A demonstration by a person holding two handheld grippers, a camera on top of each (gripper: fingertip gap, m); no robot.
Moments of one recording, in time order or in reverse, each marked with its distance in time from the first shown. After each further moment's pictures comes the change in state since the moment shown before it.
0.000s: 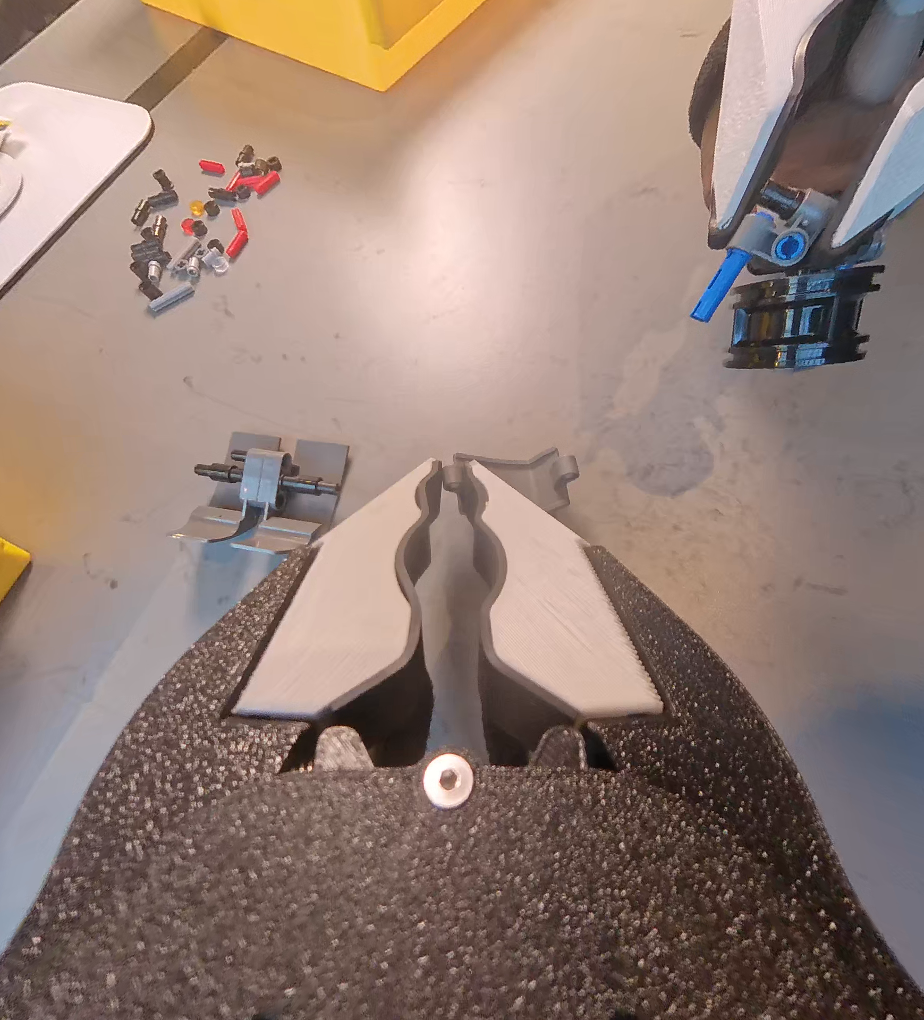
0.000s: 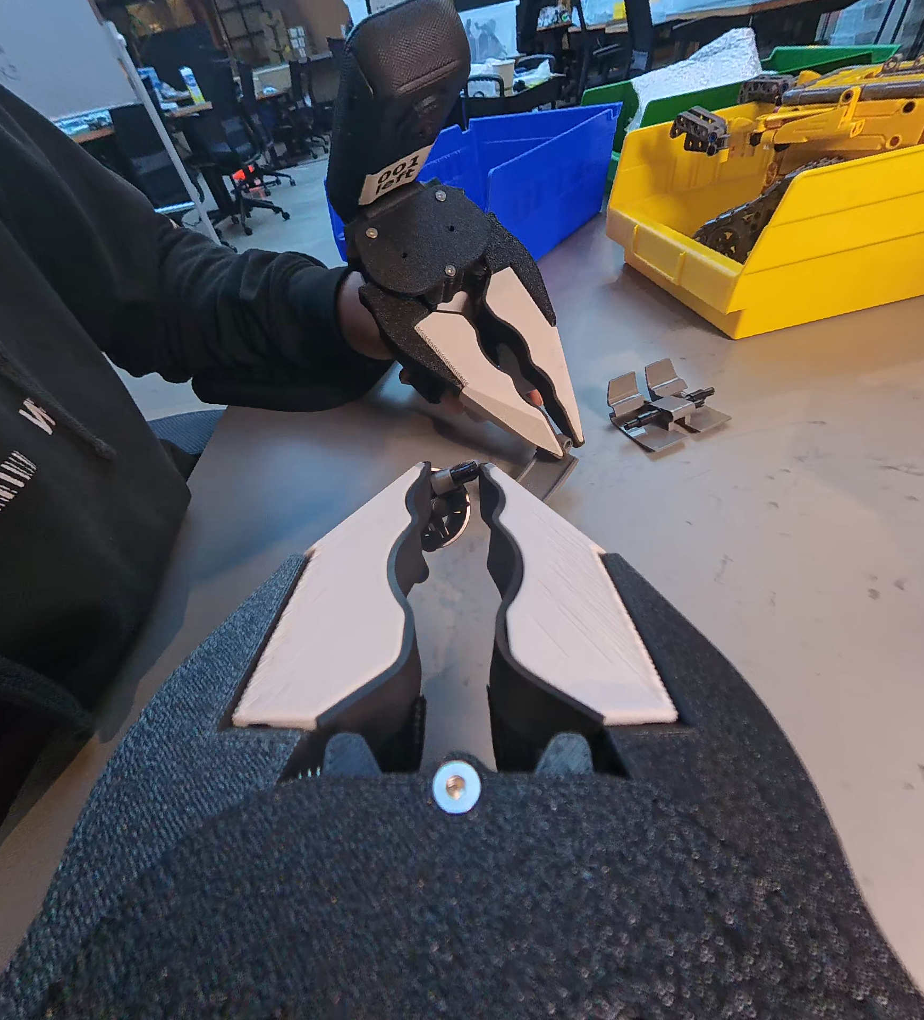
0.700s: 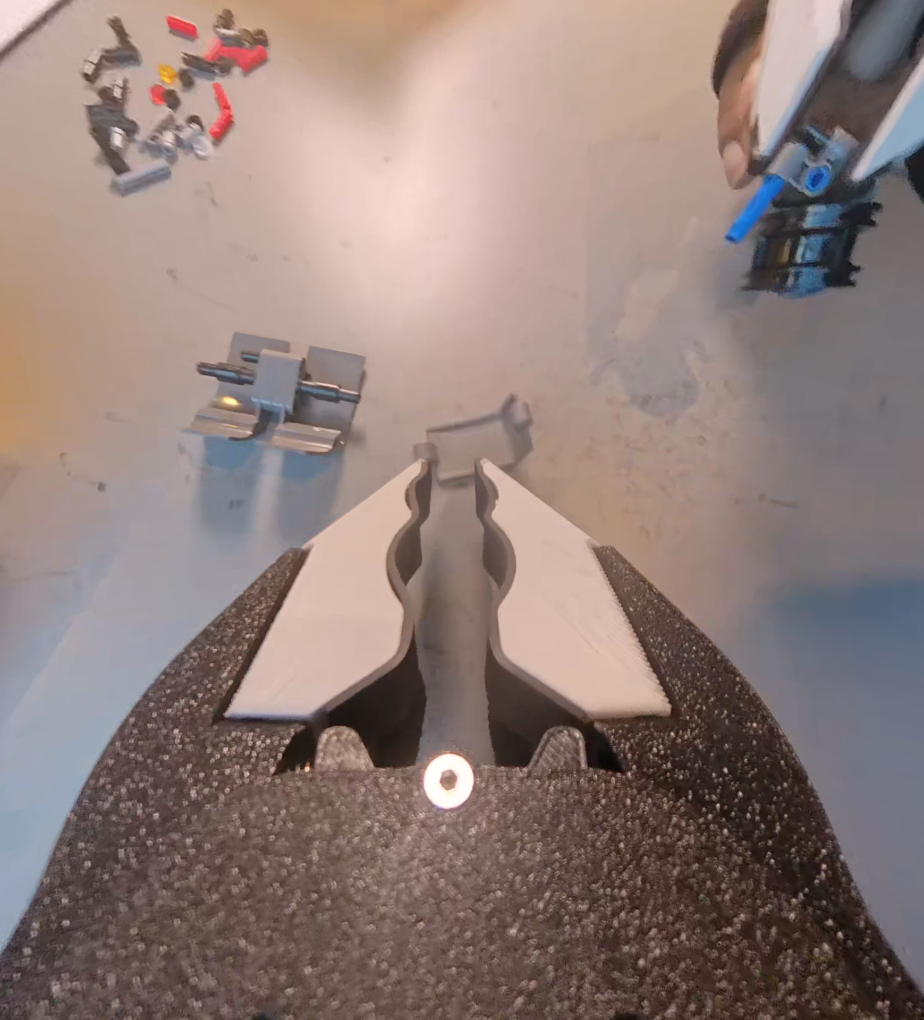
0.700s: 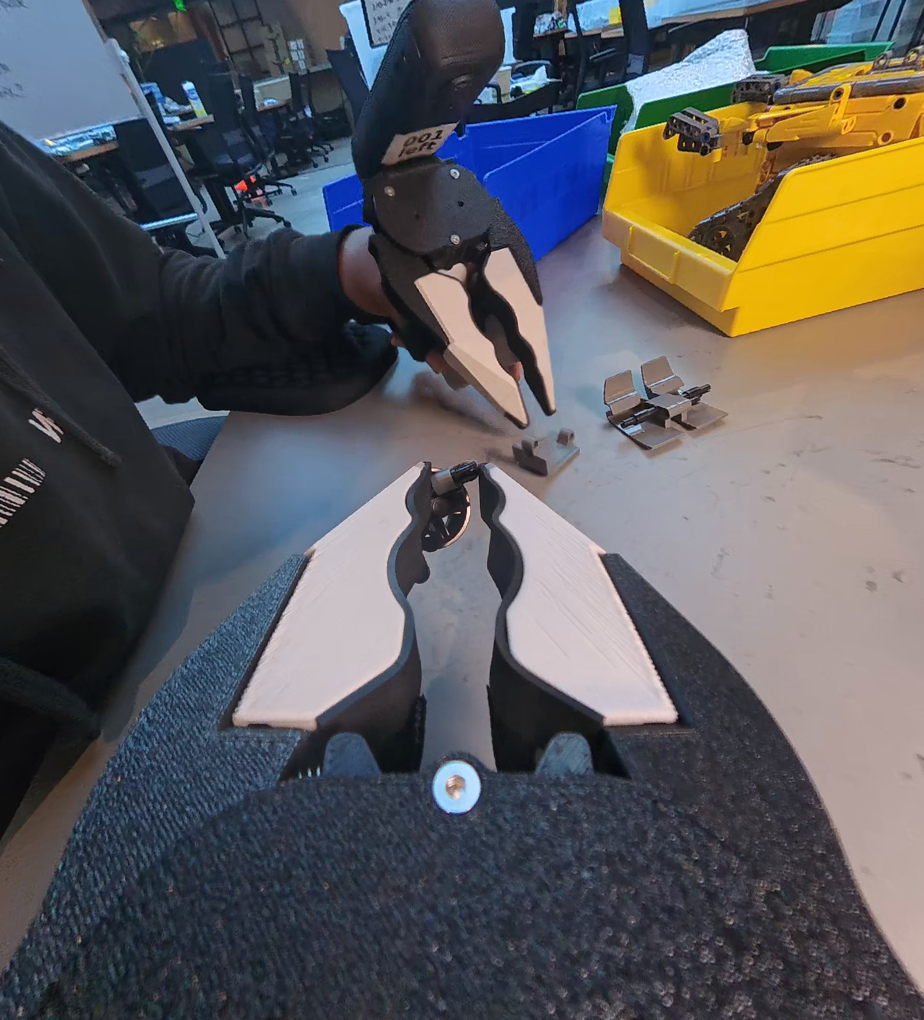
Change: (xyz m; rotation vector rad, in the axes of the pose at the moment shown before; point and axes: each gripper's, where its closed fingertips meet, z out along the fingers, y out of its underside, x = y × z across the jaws) left arm -0.008 0.024 -0.027 -0.085 0.135 -0.118; right arm 0.002 0.000 -0.003 0.009 0.000 0.017
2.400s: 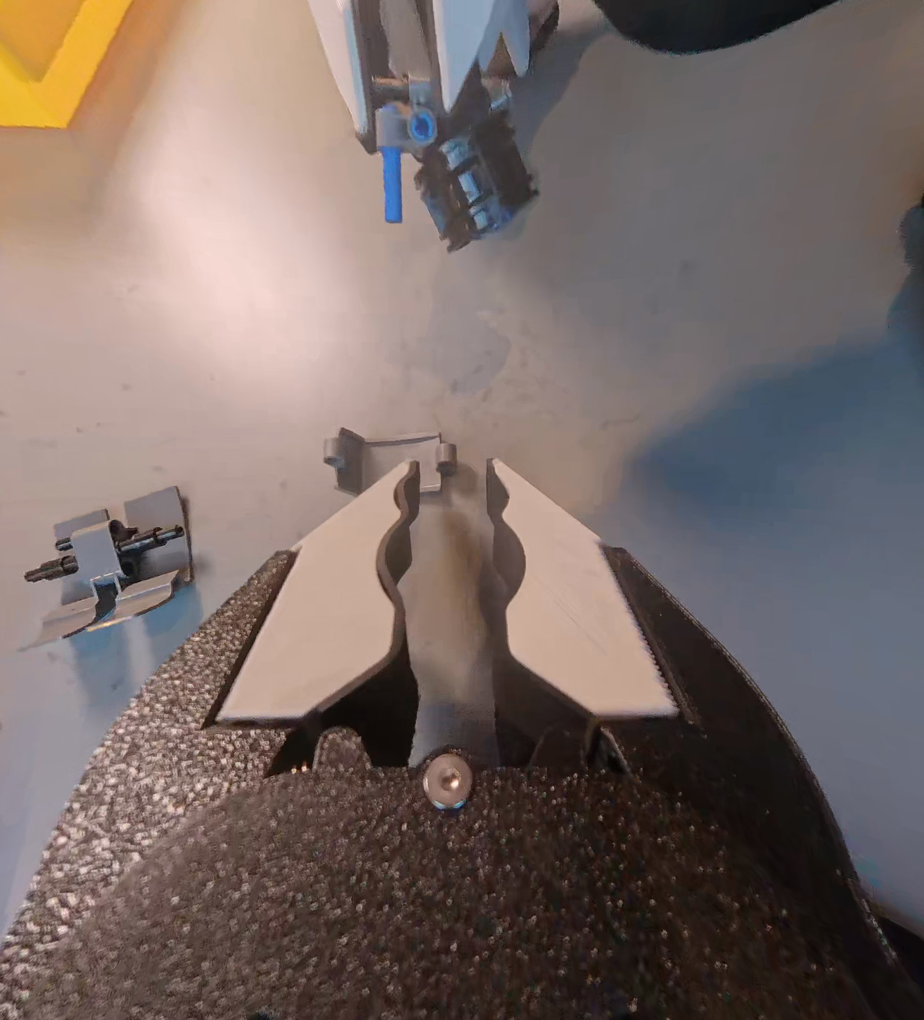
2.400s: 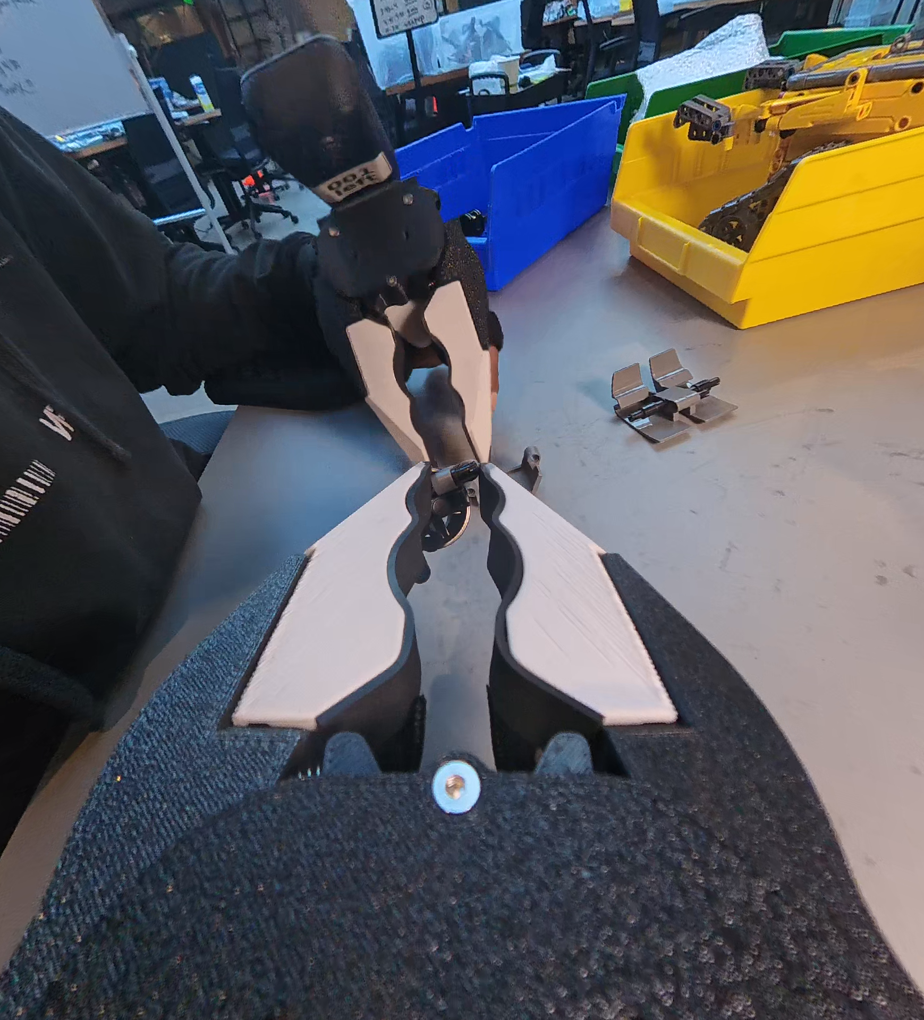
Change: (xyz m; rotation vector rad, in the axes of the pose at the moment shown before) left arm 0.065 0.005 0.010 0.007 0.192 0.432; right arm -0.002 0.002 -0.001 -0.011 -0.014 0.007
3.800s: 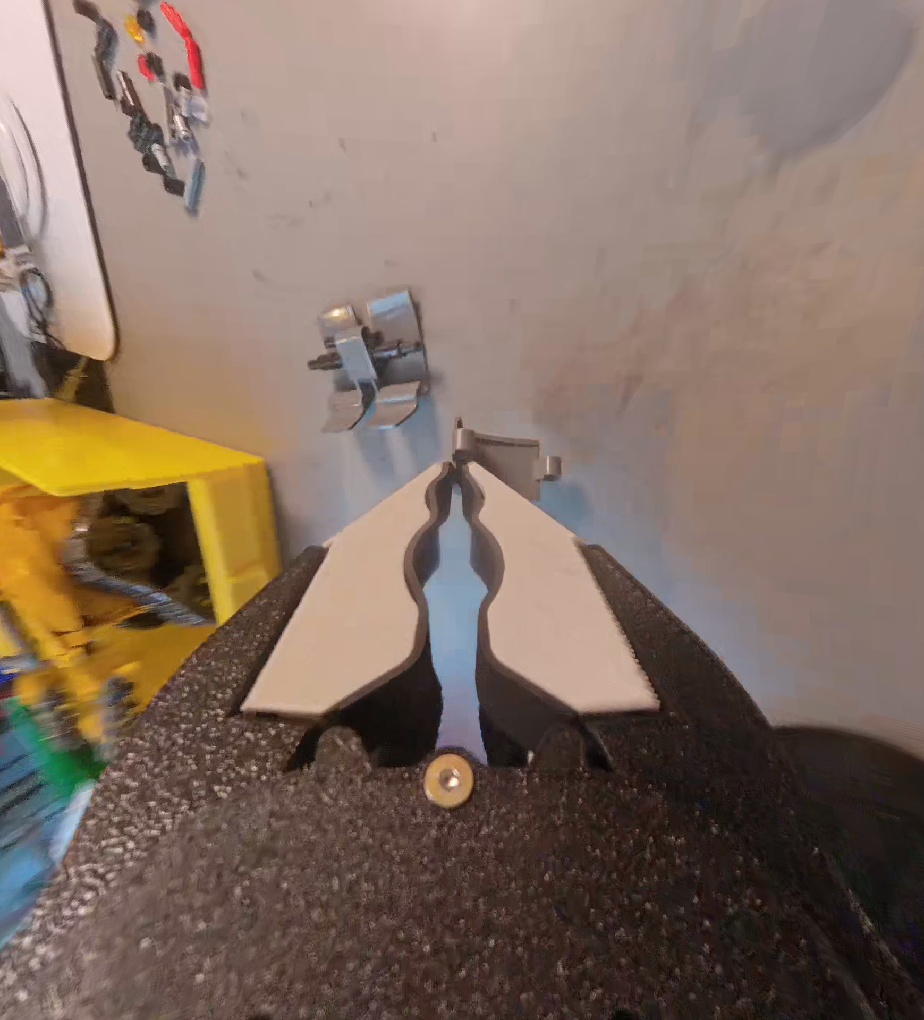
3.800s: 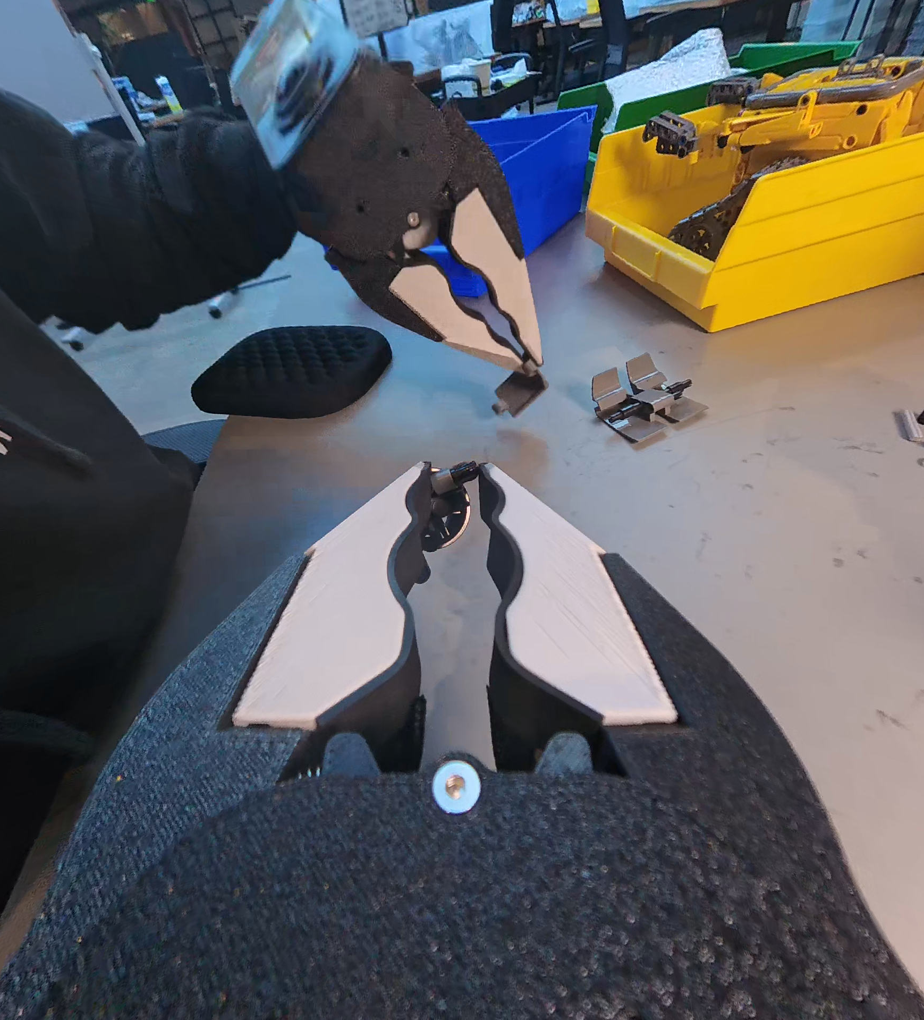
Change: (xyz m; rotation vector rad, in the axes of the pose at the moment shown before) left arm -0.074 0.031 -0.054 -0.689 -0.385 0.116; right arm 0.001 -0.008 -0.011 0.000 0.047 0.007
